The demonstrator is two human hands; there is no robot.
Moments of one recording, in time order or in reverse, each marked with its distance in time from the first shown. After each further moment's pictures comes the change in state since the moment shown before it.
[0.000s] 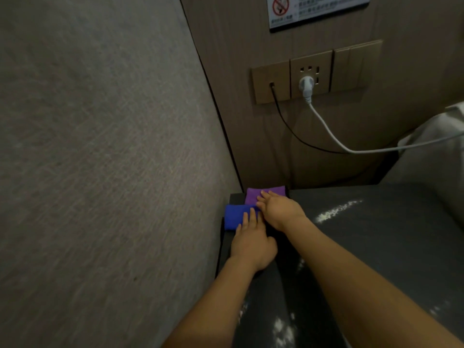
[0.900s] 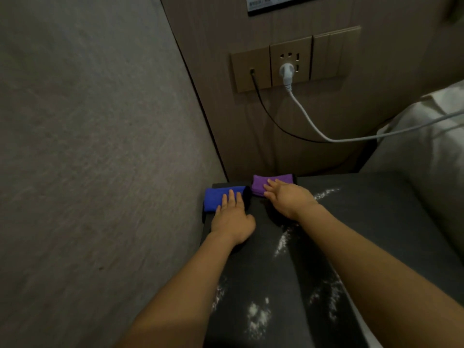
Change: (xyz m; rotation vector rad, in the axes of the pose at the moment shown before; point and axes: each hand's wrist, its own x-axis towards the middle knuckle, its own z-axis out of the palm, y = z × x) left_hand 0.021 0.005 -0.008 0.062 -0.004 -0.068; right_hand -0.037 0.053 -0.002 0.201 0.032 0.110
